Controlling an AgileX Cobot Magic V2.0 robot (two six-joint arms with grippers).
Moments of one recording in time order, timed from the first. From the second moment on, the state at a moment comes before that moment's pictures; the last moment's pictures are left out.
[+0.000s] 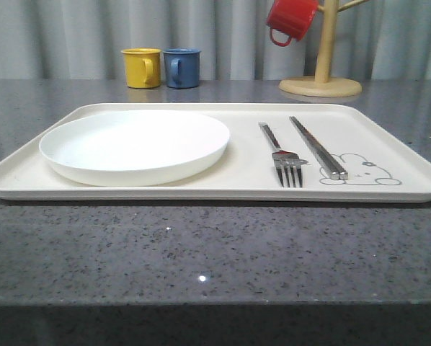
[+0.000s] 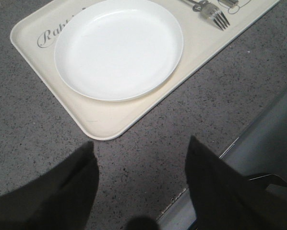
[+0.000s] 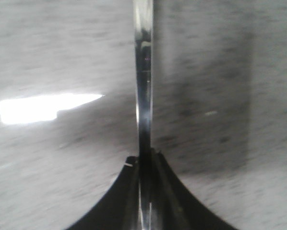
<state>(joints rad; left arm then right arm) -0.78 0.69 -0.86 0.12 0.96 0.02 -0.23 1.79 -1.48 0.05 1.19 -0.11</state>
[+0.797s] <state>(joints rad) -0.78 0.69 -0.86 0.12 0.96 0.02 0.19 1.77 -1.49 0.23 1.15 0.20</state>
